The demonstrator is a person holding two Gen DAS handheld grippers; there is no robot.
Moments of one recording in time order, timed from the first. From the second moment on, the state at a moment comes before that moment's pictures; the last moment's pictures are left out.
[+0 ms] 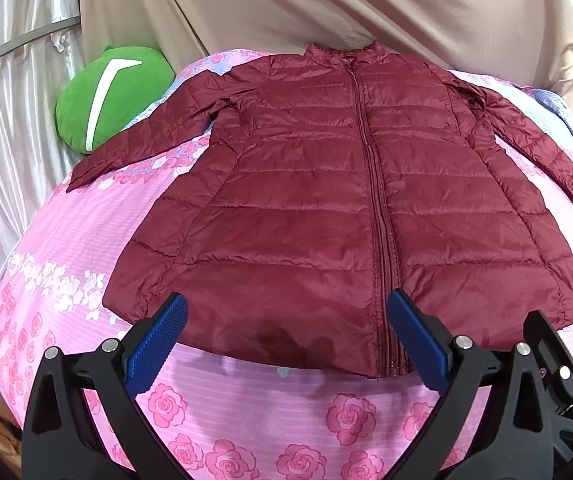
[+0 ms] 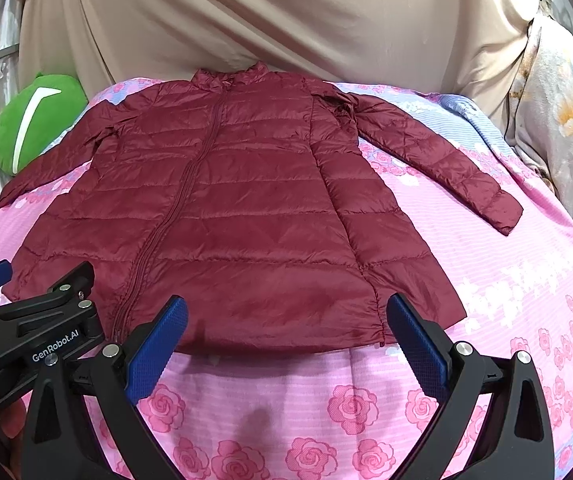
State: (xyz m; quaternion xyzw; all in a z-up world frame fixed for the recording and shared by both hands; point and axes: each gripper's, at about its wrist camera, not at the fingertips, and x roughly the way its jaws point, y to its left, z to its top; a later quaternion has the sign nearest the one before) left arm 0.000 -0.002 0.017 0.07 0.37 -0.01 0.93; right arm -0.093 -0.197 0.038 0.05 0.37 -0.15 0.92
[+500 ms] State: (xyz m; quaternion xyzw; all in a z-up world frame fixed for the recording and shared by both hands) left arm 0.005 -0.007 0.015 0.08 0.37 -0.01 0.93; right arm -0.089 -0.202 0.034 0.06 0.37 -0.15 0.91
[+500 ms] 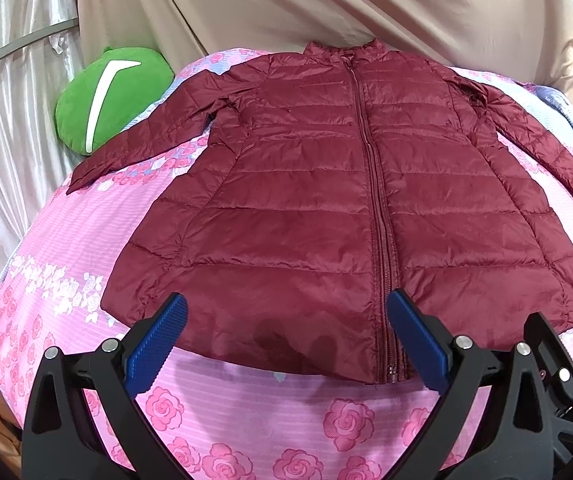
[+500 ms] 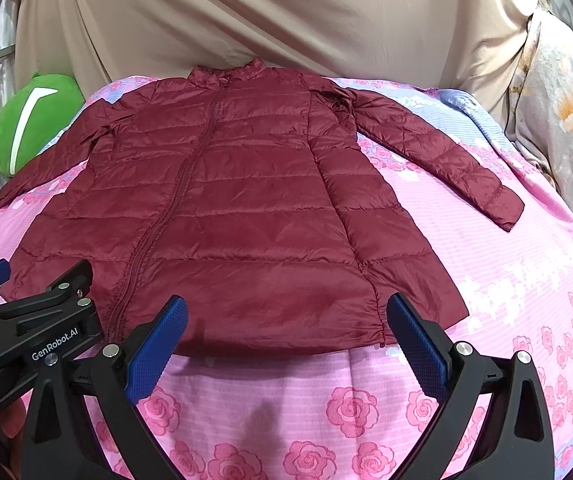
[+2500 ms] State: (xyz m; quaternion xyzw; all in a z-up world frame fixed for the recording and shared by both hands) left arm 0.020 0.007 0.011 0.03 0.39 -0.05 0.92; right arm -0.085 -0.244 0.030 0.11 0.39 -0.14 0.91
